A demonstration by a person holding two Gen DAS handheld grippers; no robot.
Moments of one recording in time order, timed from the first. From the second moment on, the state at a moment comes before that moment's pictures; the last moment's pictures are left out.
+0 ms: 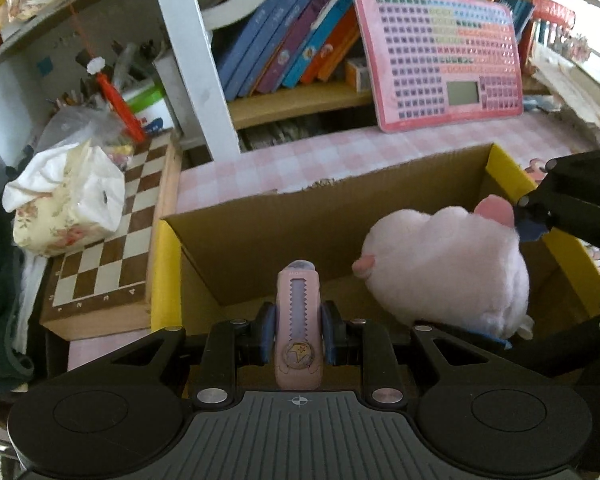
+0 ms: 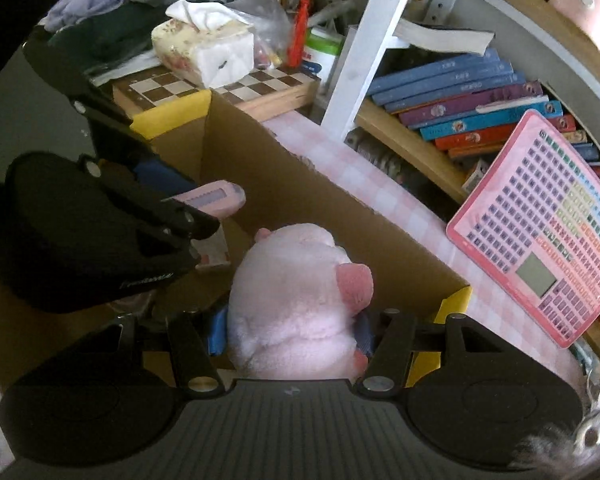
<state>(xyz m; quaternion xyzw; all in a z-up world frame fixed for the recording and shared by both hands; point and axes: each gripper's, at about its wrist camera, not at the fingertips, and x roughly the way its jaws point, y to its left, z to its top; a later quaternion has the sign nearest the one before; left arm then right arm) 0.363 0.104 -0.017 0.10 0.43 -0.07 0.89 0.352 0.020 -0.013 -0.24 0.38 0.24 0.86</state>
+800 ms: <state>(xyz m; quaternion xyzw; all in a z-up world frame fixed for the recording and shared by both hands) 0.276 0.109 0.058 0.12 0.31 -0.09 0.94 0.284 -0.013 0.053 -0.16 0.30 0.24 0.91</state>
